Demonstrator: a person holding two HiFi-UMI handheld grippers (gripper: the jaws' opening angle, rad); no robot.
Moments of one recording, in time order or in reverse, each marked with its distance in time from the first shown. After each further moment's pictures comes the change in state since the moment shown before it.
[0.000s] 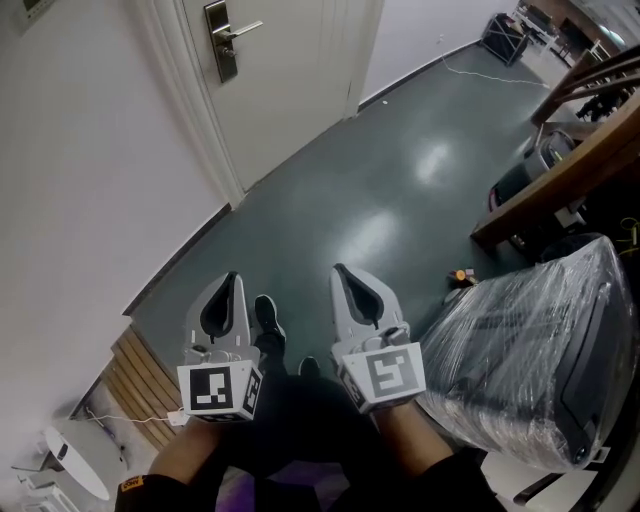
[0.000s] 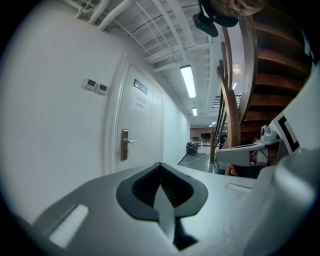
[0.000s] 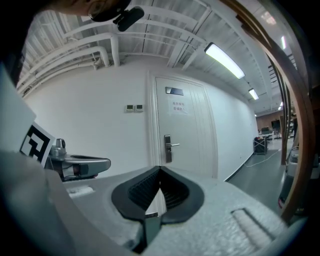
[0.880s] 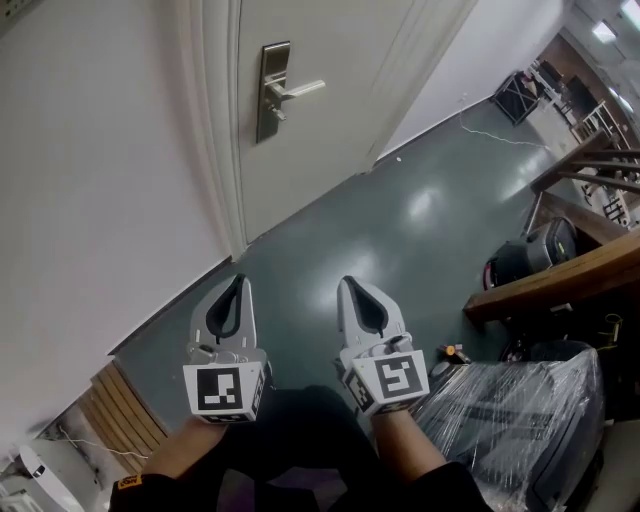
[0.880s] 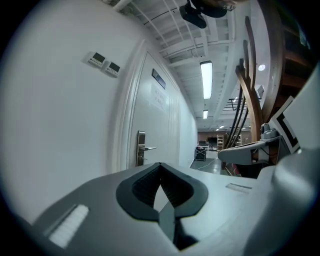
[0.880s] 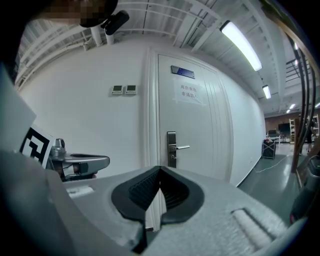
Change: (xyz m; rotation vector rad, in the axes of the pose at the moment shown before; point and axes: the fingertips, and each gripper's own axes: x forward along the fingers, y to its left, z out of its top) left arm 0.218 0.198 0.048 -0.039 -0.051 0.035; right arm 0.296 0.005 0.052 -0.053 0.032 0.045
